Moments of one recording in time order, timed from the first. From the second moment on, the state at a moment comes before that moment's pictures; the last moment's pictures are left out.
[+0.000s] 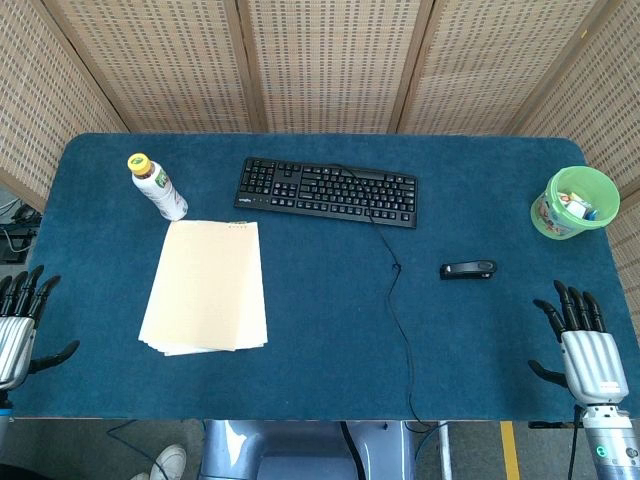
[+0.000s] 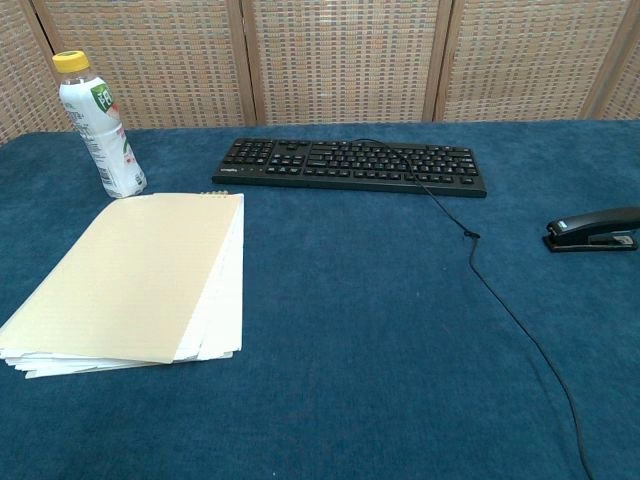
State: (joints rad) left arm -0.09 -1.14 -0.04 -1.62 1.48 1.49 0.14; right arm 0.08 -1.15 0.06 -1.62 -1.49 1.46 -0.10
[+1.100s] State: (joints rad) left arm -0.10 -1.14 -0.04 -1.63 1.47 1.47 0.19; right arm 0.14 -1.16 0.09 -1.62 -1.43 1.36 -0.08
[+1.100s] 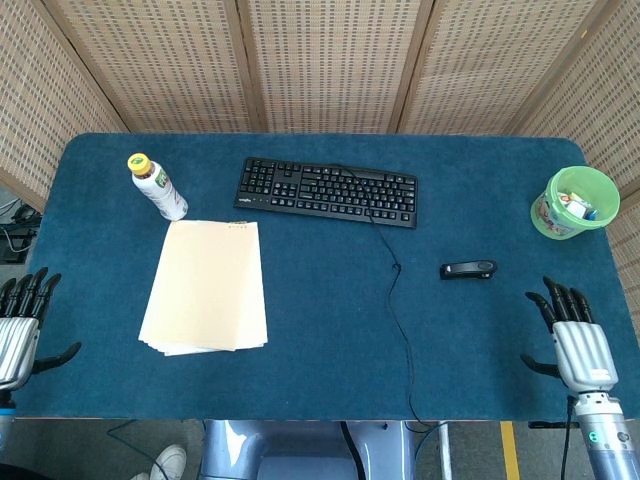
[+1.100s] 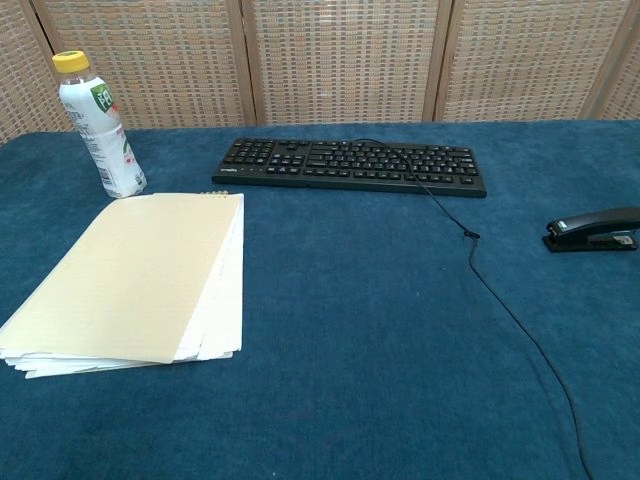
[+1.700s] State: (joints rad) left arm -0.11 -1.15 -0.05 -1.62 1.44 1.44 0.18; right arm 0.45 -1.32 0.24 -1.42 -1.02 0.98 -0.31
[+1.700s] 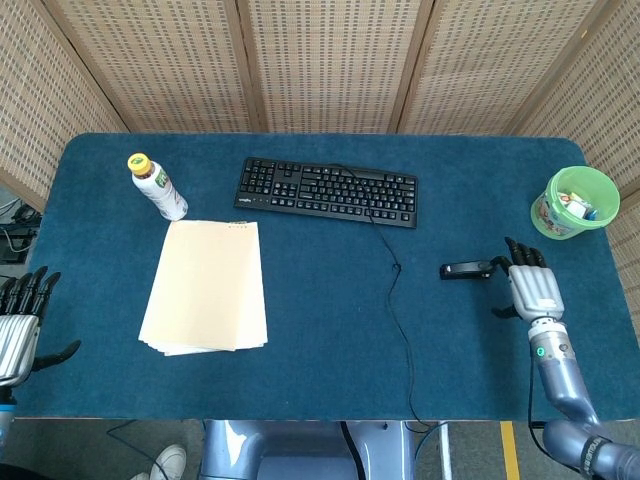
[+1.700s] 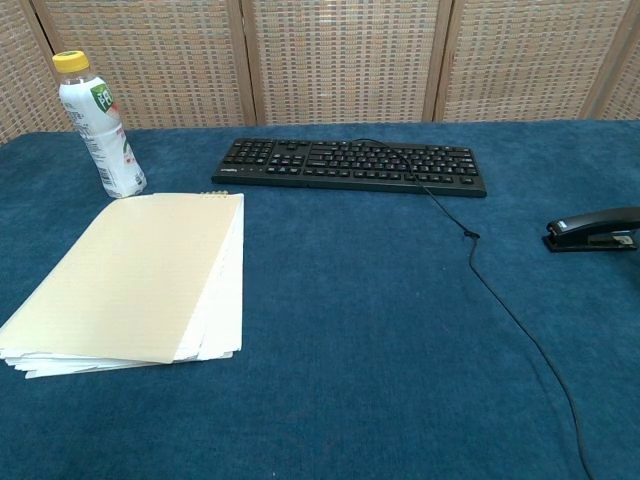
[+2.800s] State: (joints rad) left arm -0.14 -1.19 -0.06 -1.58 1.38 1.38 0.23; right arm 0.63 -1.58 0.25 -0.96 -0.85 0.78 -0.32
